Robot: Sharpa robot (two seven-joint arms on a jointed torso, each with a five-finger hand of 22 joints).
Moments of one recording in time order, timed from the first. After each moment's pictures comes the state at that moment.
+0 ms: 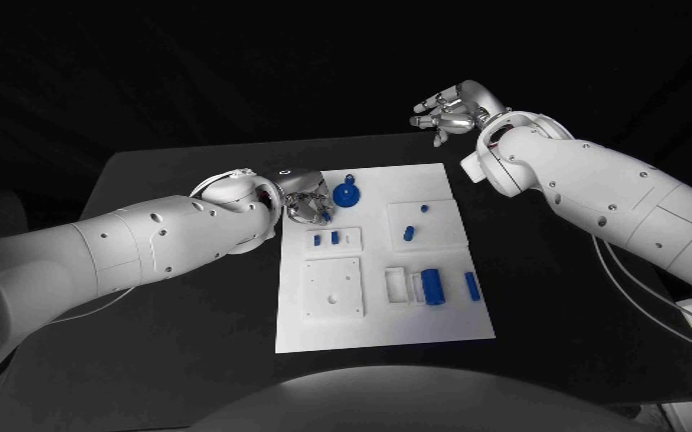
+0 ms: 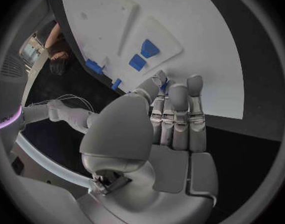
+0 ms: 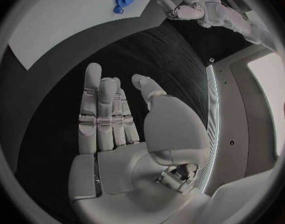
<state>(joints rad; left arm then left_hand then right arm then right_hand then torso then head) 1.16 -0.56 -0.20 1.18 -1.37 -0.22 0.04 1.41 -0.02 0.28 -0.17 0.16 1.21 0.09 0.06 0.06 1.31 0.03 0.06 0.06 1.31 -0.04 1.22 0.31 0.09 1.22 -0.06 0.46 1.31 1.02 -0.66 0.29 1.16 -1.08 -0.36 -0.04 1.20 -0.11 0.19 -0.12 0.57 1.05 0.11 0.07 0.07 1.30 0.02 0.25 0.10 1.34 -0.05 0.78 0.78 0.08 1.46 -0.08 0.12 0.88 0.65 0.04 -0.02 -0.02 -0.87</state>
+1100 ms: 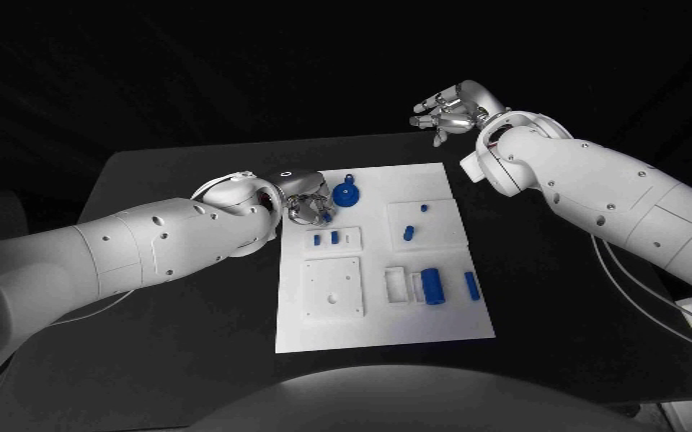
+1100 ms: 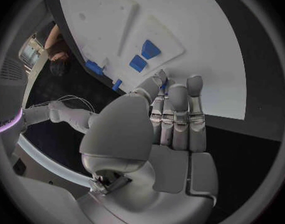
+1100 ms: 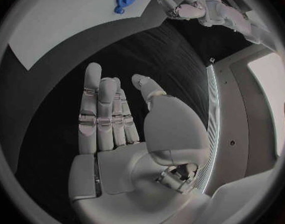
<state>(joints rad) 1.15 -0.56 -0.20 1.18 -1.38 -0.24 0.04 1.42 -0.02 0.27 -0.18 0.16 1.23 0.09 0.06 0.06 1.32 0.03 0.06 0.06 1.32 -0.05 1.22 0.31 0.09 1.21 -0.07 0.47 1.31 1.02 -0.65 0.29 1.15 -1.08 -0.36 -0.04 1.20 -0.11 0.19 -0.12 0.57 1.04 0.11 0.07 0.07 1.30 0.02 0.25 0.10 1.34 -0.05 0.78 0.78 0.08 1.46 -0.08 0.12 0.87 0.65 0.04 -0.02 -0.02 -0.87</state>
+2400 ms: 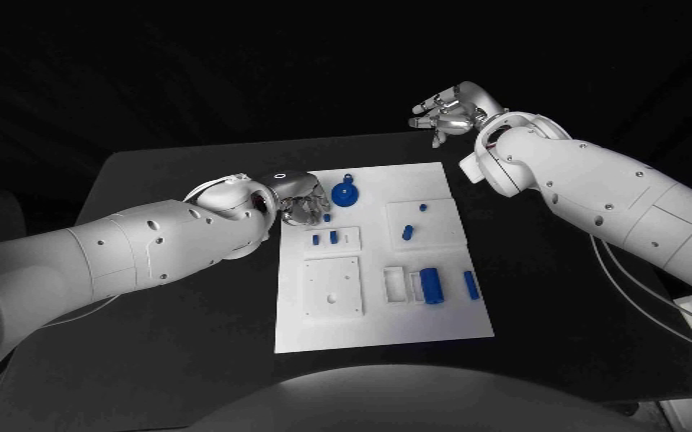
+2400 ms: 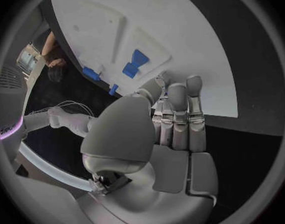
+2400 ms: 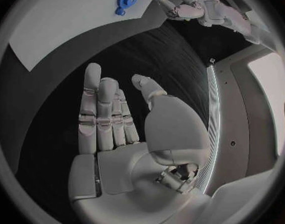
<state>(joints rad) 1.15 -0.57 -0.22 1.17 -1.42 -0.26 0.04 1.43 -0.06 0.28 -0.19 0.15 1.02 0.09 0.06 0.06 1.33 0.03 0.06 0.06 1.31 -0.05 1.22 0.31 0.09 1.21 -0.07 0.48 1.31 1.02 -0.66 0.29 1.15 -1.08 -0.35 -0.04 1.19 -0.12 0.22 -0.11 0.57 1.03 0.12 0.07 0.07 1.25 0.06 0.11 0.06 1.32 -0.04 0.79 0.78 0.11 1.47 -0.06 0.13 0.87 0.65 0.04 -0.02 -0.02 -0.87</state>
